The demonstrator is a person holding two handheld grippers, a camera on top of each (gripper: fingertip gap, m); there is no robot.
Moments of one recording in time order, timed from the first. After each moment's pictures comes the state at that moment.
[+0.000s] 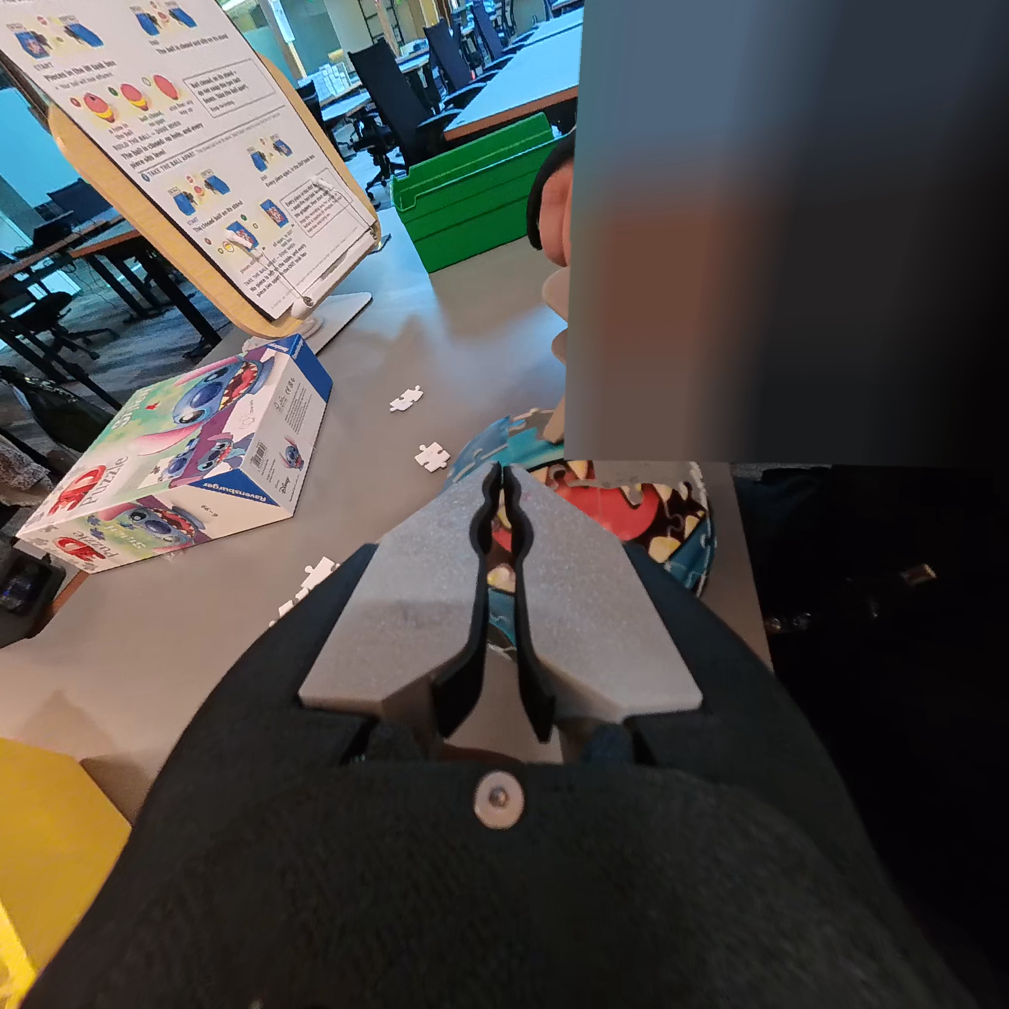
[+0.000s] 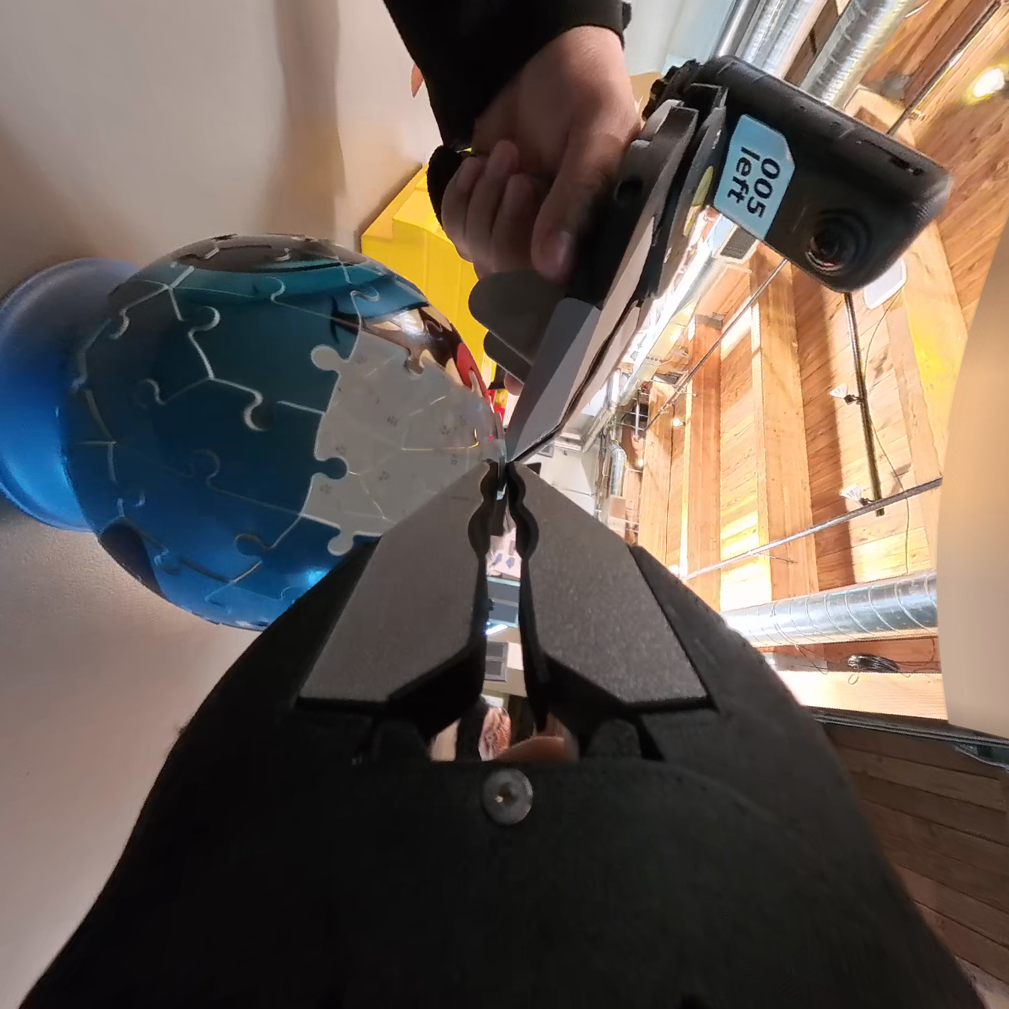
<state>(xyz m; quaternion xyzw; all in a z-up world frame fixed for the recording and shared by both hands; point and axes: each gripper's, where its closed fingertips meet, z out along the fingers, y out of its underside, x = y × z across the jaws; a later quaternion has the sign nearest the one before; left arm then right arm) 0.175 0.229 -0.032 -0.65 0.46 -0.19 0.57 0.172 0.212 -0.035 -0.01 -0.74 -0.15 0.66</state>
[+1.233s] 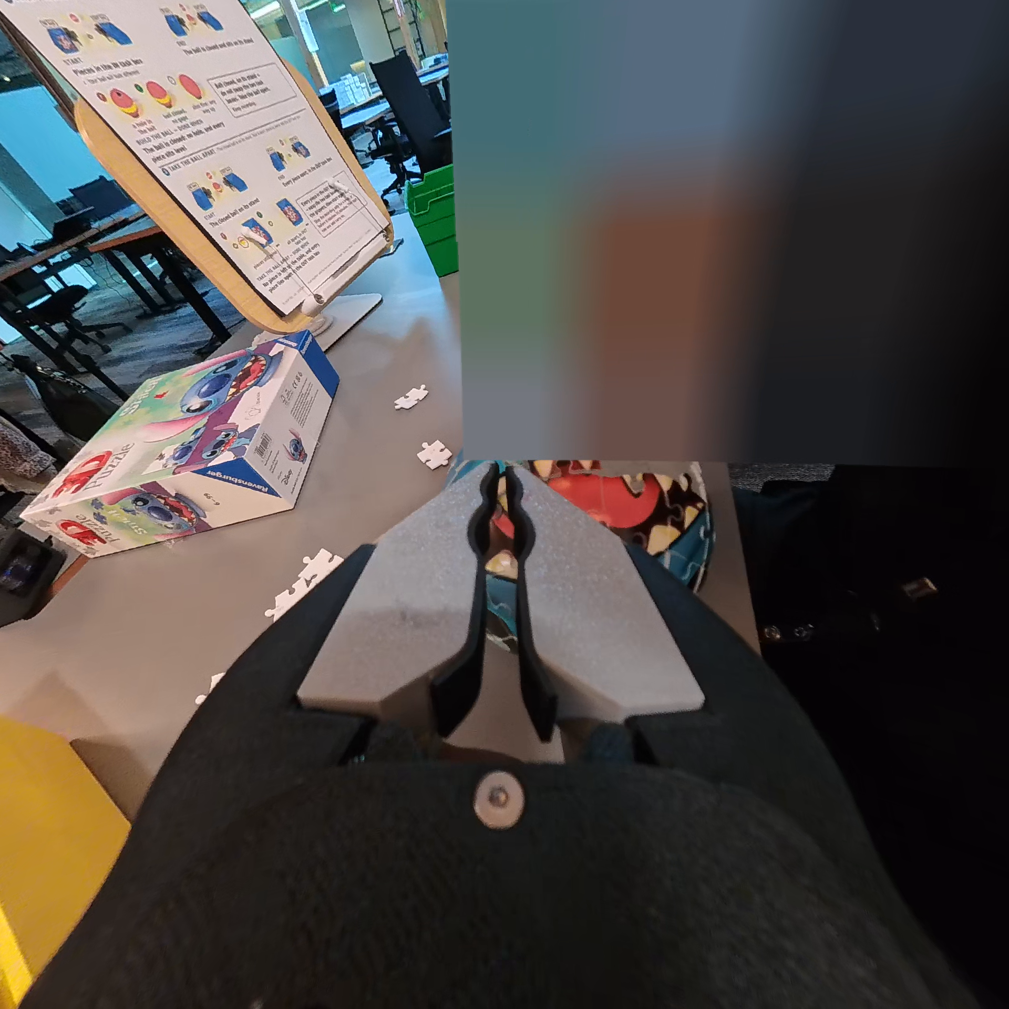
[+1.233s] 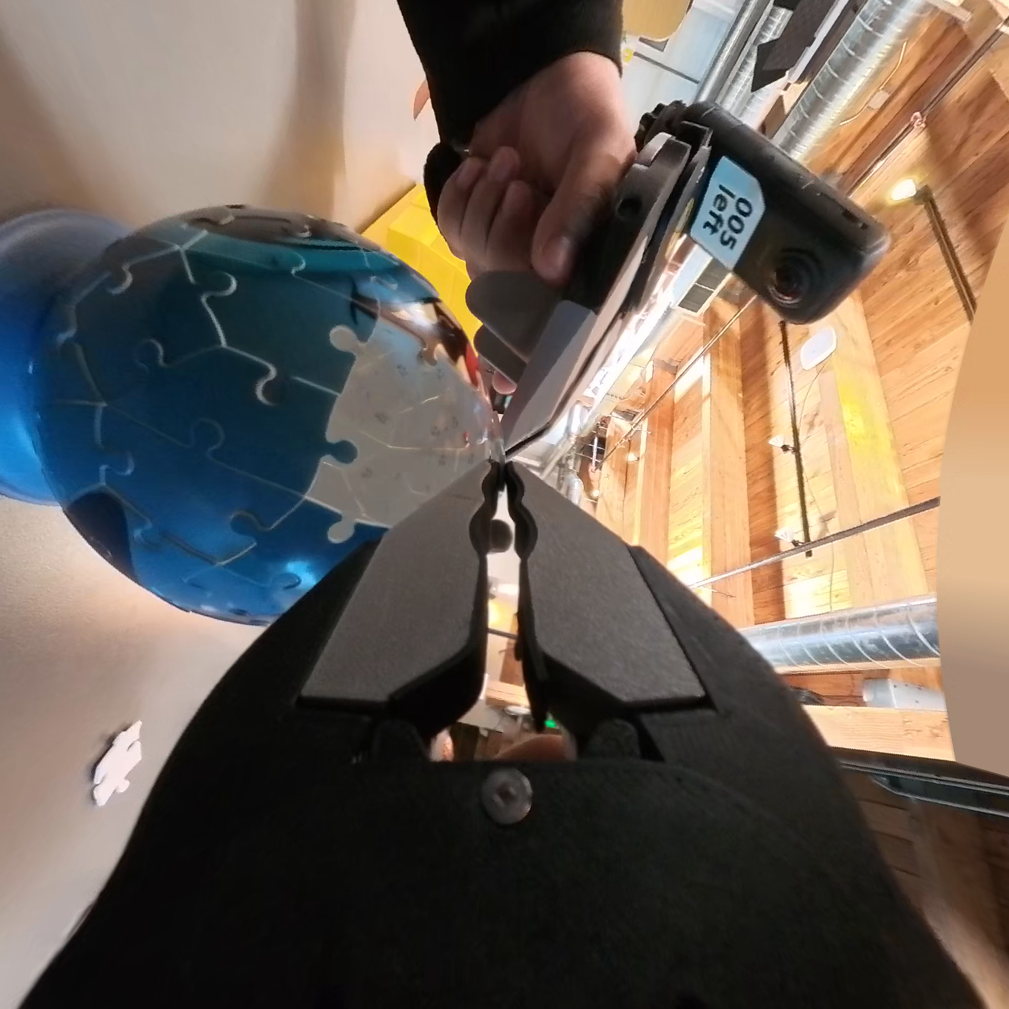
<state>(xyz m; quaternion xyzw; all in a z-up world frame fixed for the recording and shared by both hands) 0.171 0.225 -0.033 -0.66 0.44 -0.20 0.58 0.172 0.207 -0.034 0.05 -0.72 -0.17 0.67</state>
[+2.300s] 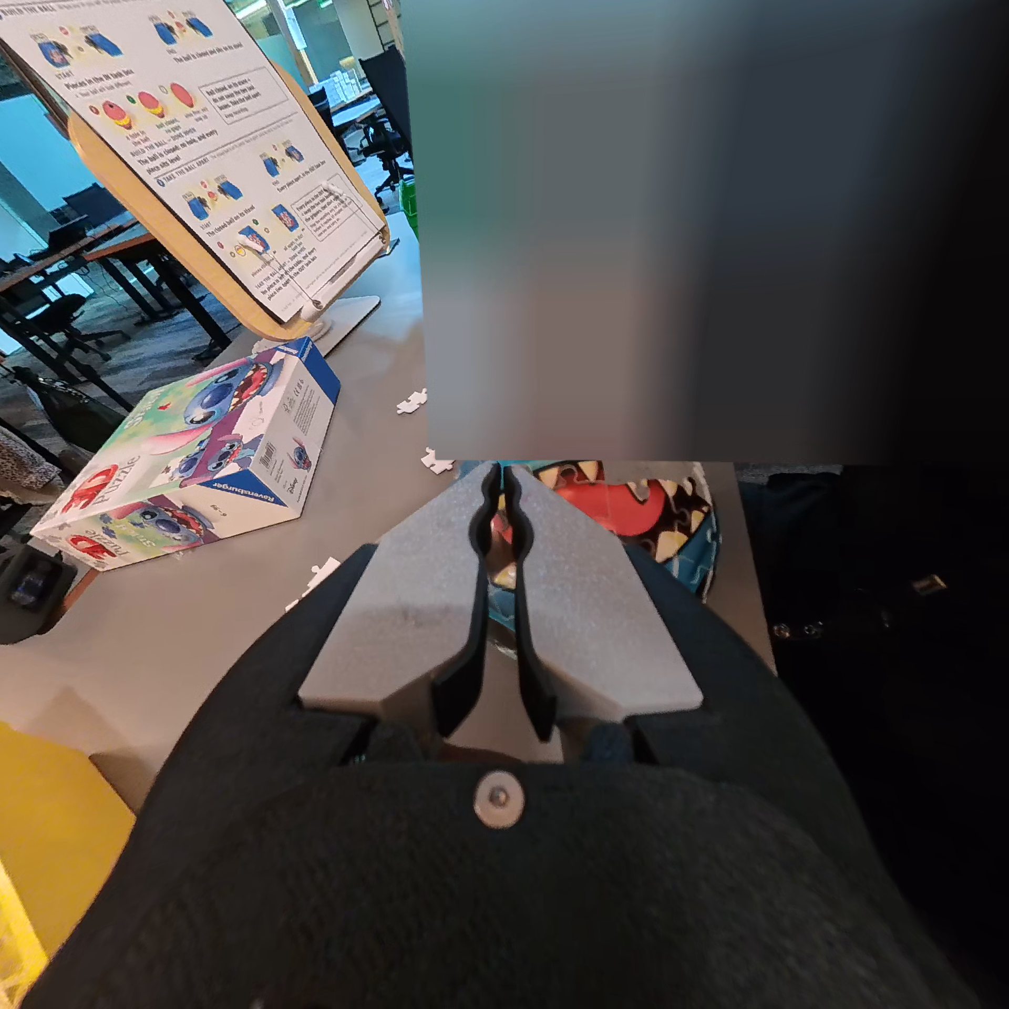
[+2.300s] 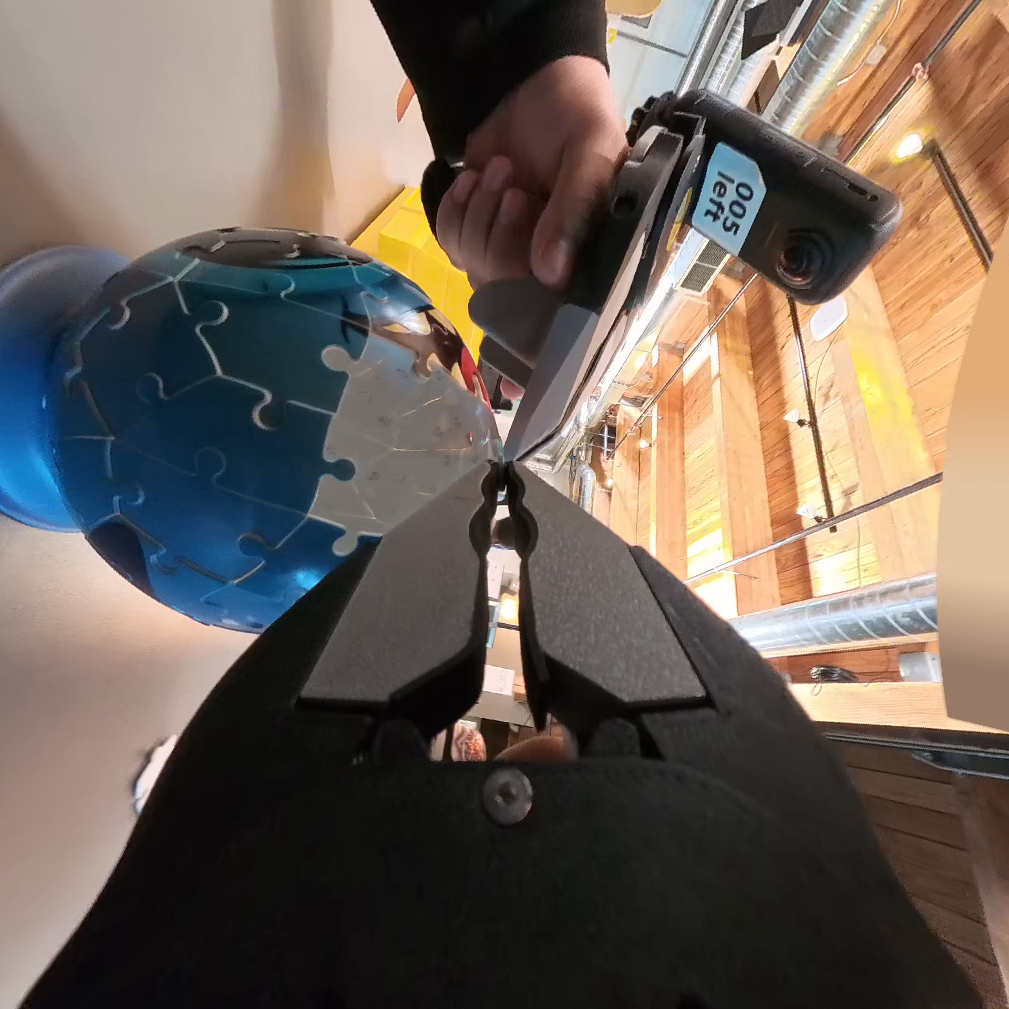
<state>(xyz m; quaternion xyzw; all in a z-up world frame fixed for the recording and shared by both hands) 0.174 0.229 -0.029 -0.65 0.45 -0.19 0.57 0.174 0.208 -0.034 0.02 -0.72 -0.14 0.68</state>
